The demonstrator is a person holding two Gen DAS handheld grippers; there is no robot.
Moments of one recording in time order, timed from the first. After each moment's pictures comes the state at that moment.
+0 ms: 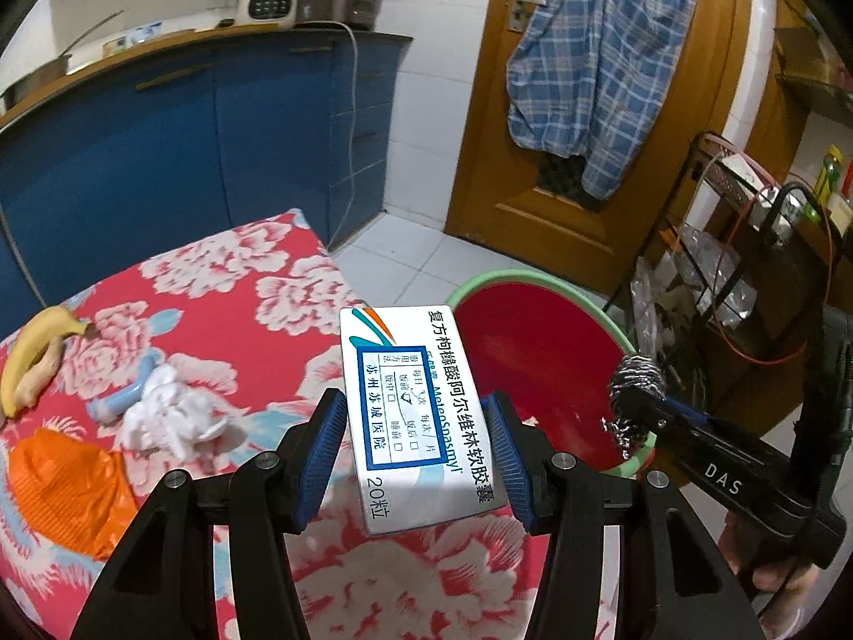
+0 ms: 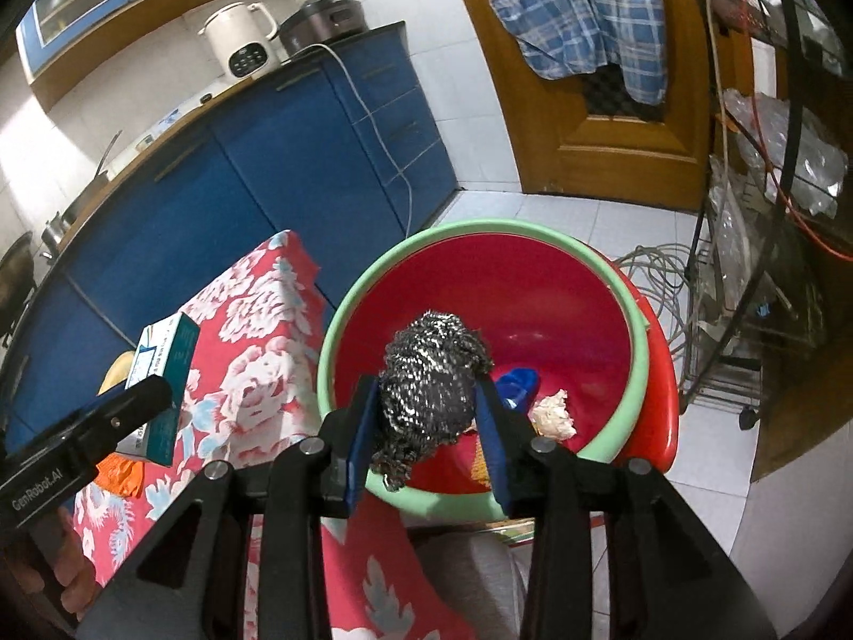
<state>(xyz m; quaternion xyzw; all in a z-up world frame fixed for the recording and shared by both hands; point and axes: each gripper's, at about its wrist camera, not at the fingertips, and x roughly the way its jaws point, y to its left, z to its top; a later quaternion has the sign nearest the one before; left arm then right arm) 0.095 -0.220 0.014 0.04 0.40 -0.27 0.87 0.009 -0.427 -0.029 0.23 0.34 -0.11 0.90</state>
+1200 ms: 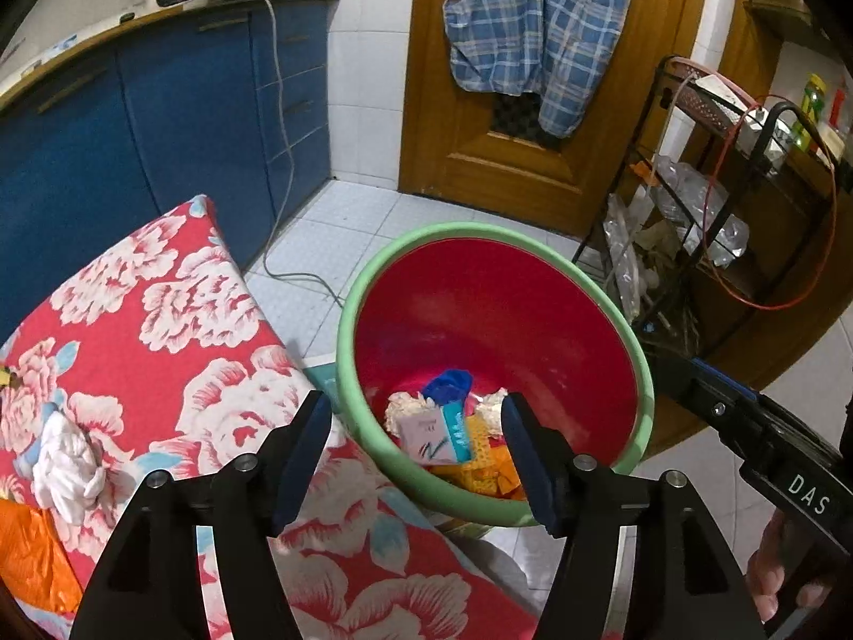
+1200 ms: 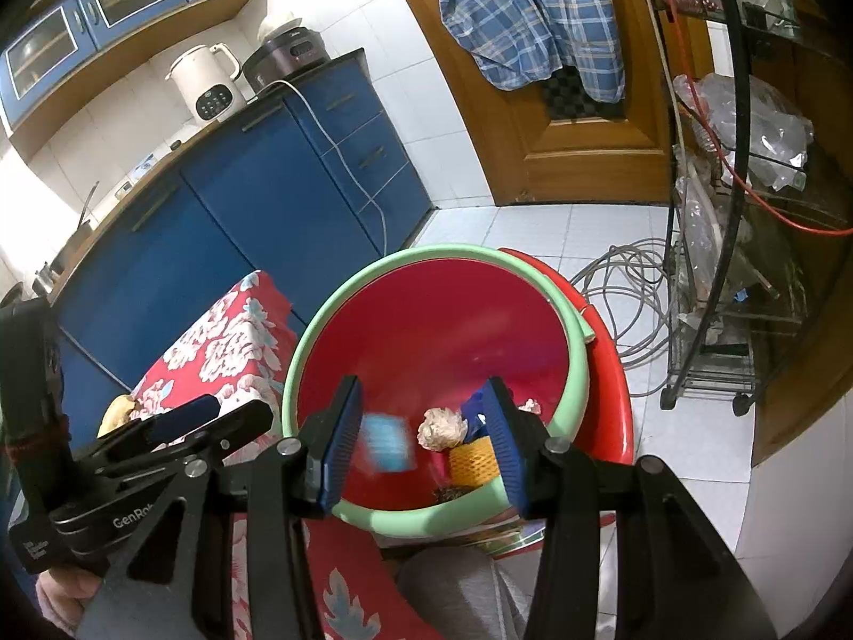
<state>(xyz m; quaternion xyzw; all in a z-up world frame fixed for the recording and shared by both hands) 0.108 -0.295 -0.020 0.10 0.43 -0.32 0.84 -0.014 -0.460 -0.027 0.26 0.31 -0.14 0.90</state>
